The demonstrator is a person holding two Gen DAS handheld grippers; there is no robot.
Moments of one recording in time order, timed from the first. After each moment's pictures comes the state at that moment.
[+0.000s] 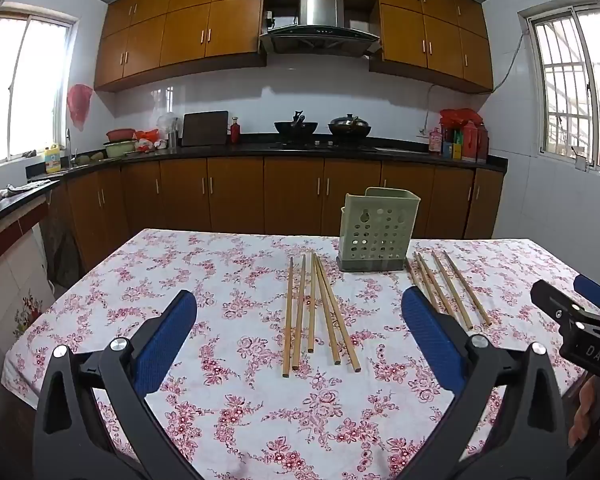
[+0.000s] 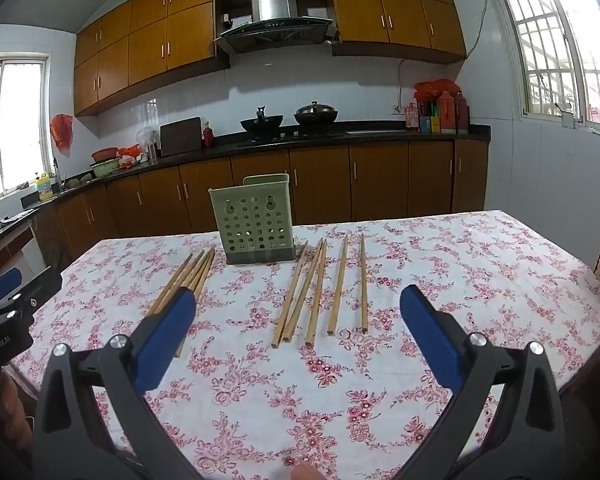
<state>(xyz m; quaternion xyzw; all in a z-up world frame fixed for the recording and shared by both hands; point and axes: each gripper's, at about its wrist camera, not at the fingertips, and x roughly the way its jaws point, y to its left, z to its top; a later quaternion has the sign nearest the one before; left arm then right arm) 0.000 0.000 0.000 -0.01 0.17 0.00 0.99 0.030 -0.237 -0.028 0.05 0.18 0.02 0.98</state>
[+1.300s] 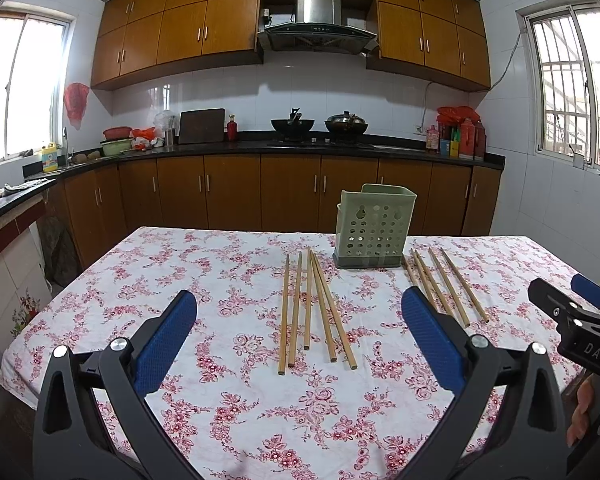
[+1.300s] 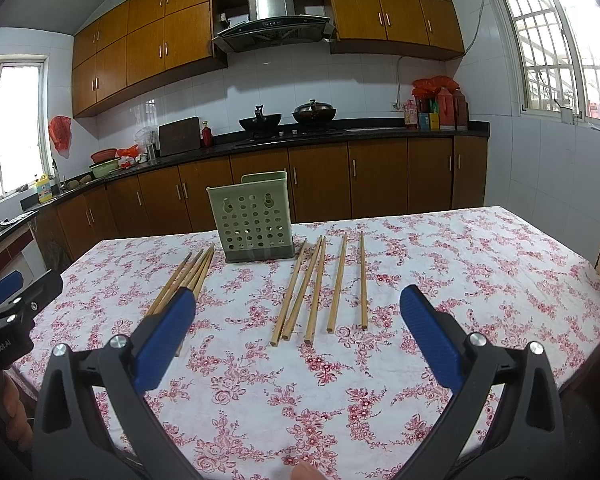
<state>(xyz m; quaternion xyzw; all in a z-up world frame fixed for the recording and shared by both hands) 0.000 0.000 0.000 -0.01 0.17 0.00 0.99 0.031 -0.238 -0.031 0.05 0.18 0.02 0.98</state>
